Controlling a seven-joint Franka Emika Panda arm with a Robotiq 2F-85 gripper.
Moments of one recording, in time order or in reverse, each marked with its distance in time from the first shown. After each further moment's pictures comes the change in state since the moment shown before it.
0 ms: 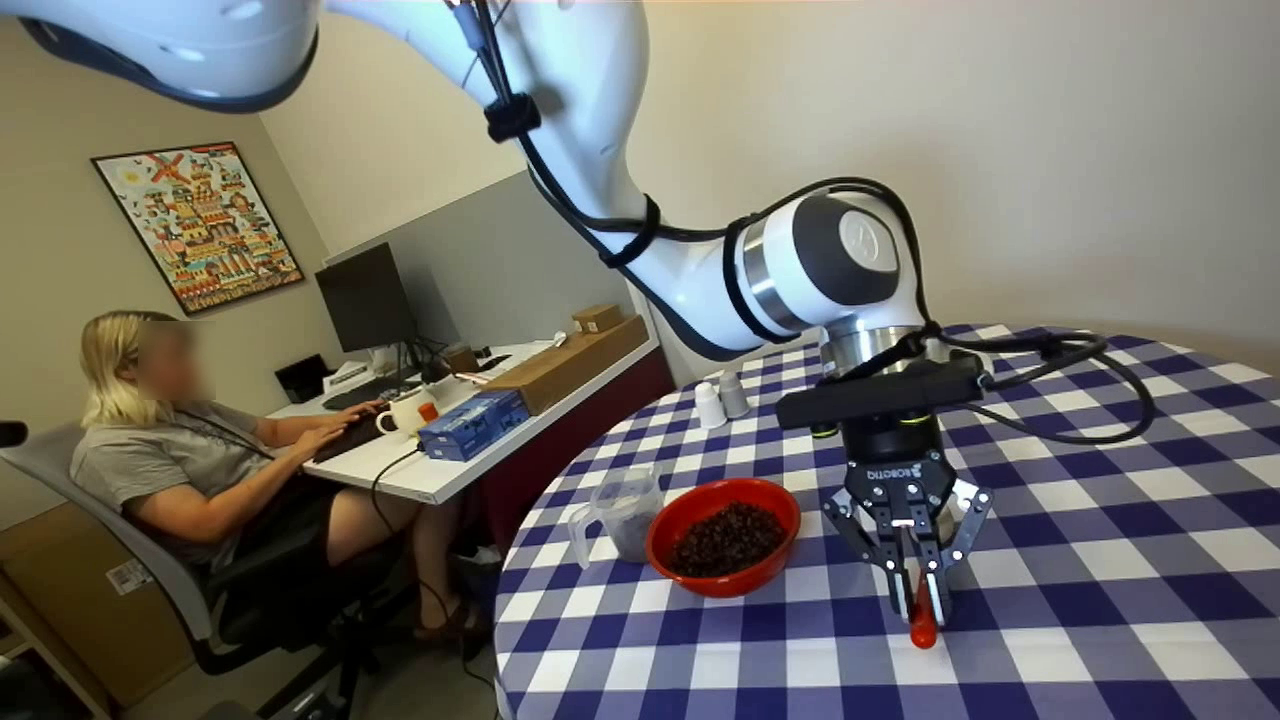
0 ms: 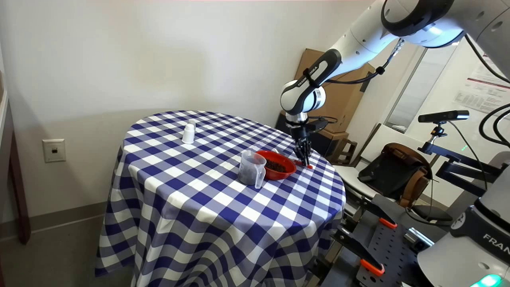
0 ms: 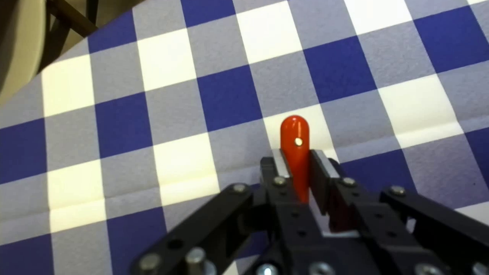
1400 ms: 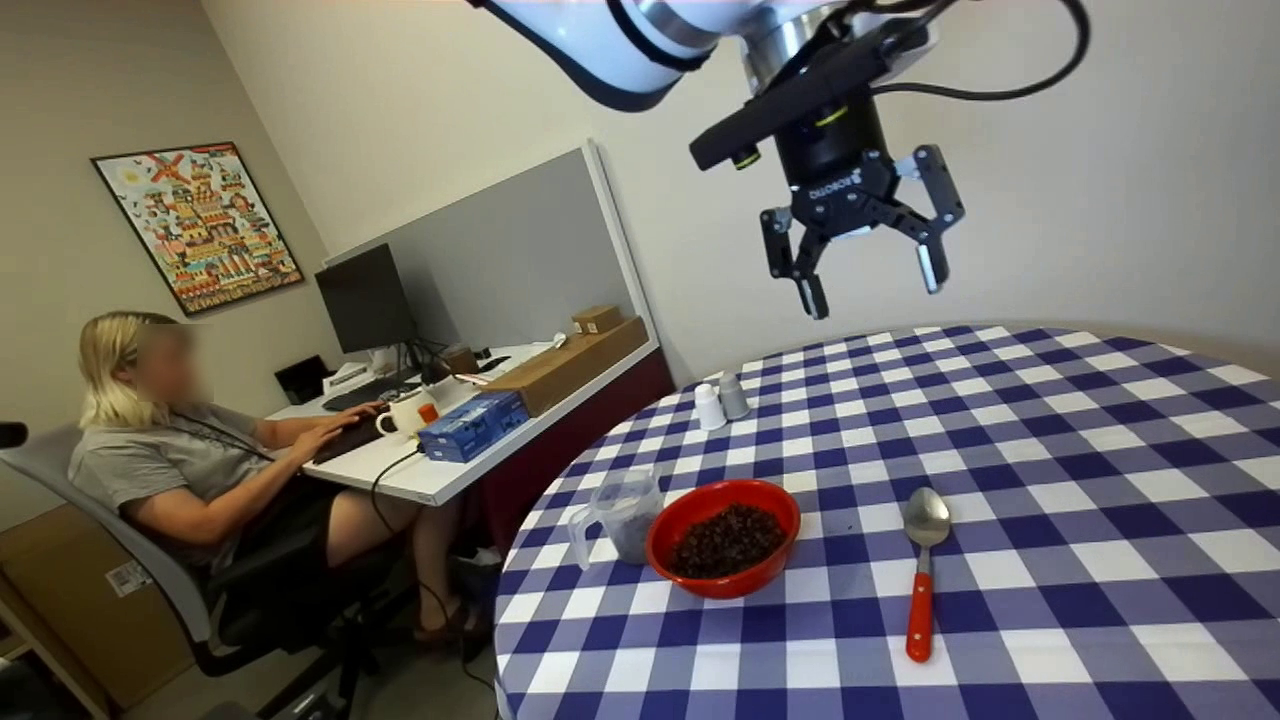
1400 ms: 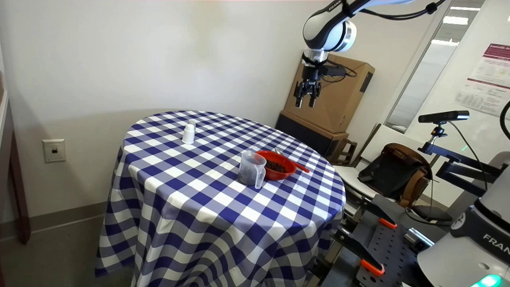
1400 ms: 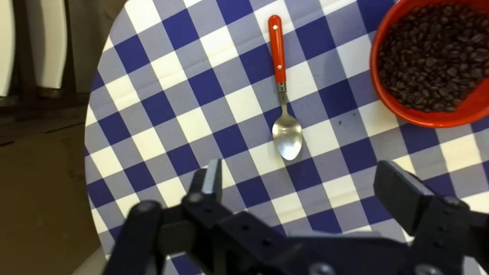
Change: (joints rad) arm 0.030 -0.485 -0.006 -0.192 0.138 0.118 0.057
